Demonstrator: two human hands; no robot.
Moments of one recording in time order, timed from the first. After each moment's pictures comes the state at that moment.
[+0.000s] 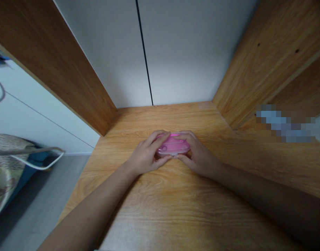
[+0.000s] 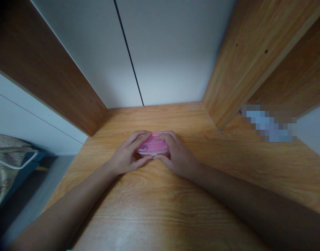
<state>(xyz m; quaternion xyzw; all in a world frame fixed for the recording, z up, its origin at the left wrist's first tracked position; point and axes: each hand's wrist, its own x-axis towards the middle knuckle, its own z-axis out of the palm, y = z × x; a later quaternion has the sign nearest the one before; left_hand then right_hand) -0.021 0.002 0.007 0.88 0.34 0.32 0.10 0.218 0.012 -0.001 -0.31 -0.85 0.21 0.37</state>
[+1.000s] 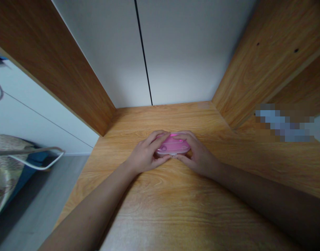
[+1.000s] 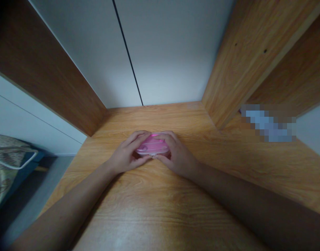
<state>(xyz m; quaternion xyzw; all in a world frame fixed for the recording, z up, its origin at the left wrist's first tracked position) -0.022 0.006 0.005 0.88 0.33 0.32 0.09 0.220 0.013 -0.003 -0.30 -0.85 0.21 0.38</state>
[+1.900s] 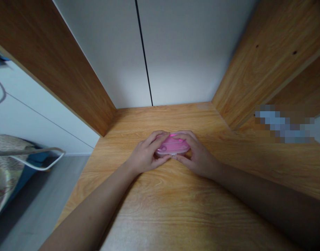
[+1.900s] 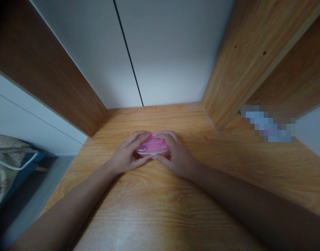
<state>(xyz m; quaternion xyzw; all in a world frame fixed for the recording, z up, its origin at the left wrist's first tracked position) -0.020 0.006 0.005 0.88 0.34 0.33 0.08 0.218 0.010 0.003 -0.32 -0.84 0.23 0.38</state>
